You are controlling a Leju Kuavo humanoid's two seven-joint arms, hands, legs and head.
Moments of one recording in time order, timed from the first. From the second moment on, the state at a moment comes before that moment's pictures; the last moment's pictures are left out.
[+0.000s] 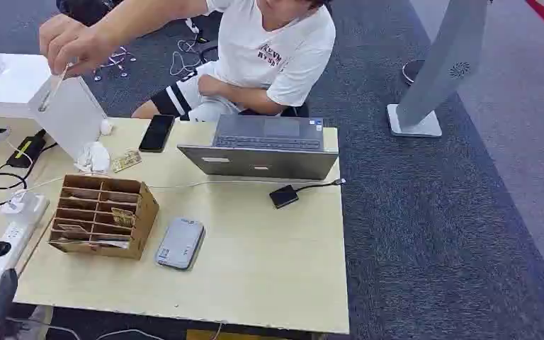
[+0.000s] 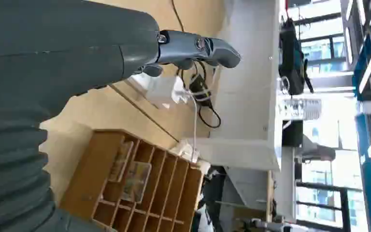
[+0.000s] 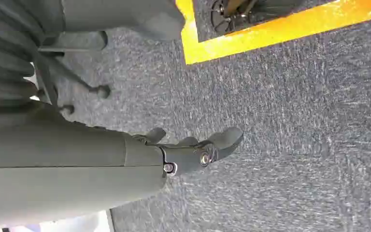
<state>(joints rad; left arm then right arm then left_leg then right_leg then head) 0.23 -0.18 0.68 -1.69 0.19 -0.08 -0.43 -0.03 0.03 0.41 -0.19 -0.36 -0.40 -0.10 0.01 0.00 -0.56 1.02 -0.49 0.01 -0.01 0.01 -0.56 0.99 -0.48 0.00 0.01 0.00</state>
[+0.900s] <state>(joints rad) -0.25 0.03 0.20 -1.50 -0.46 0.05 -0.21 -0.06 0.05 0.59 -0.19 -0.23 -0.38 -0.01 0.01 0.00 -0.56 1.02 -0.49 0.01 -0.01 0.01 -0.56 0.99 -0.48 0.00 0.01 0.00</state>
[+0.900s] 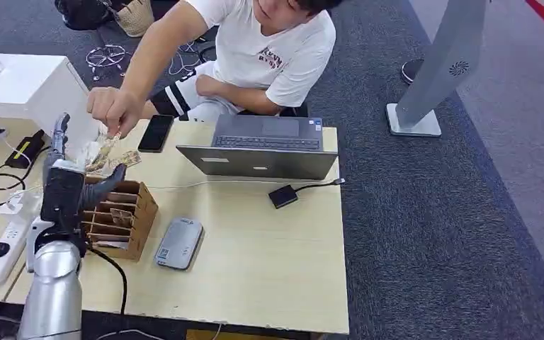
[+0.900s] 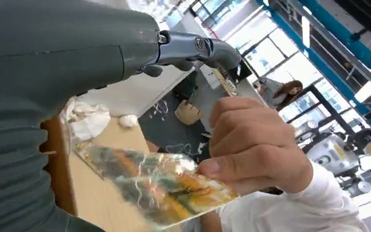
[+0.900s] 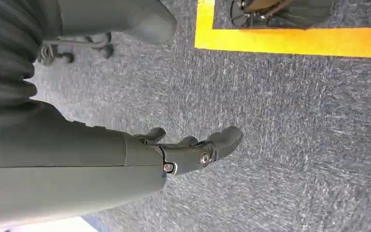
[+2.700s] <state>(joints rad) -0.57 0.34 -0.22 -1.33 -1.09 0.23 0.03 -0.07 0.07 0.85 -0.16 -0.03 -0.36 0.14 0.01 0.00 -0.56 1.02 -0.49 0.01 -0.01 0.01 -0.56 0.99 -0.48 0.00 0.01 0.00</state>
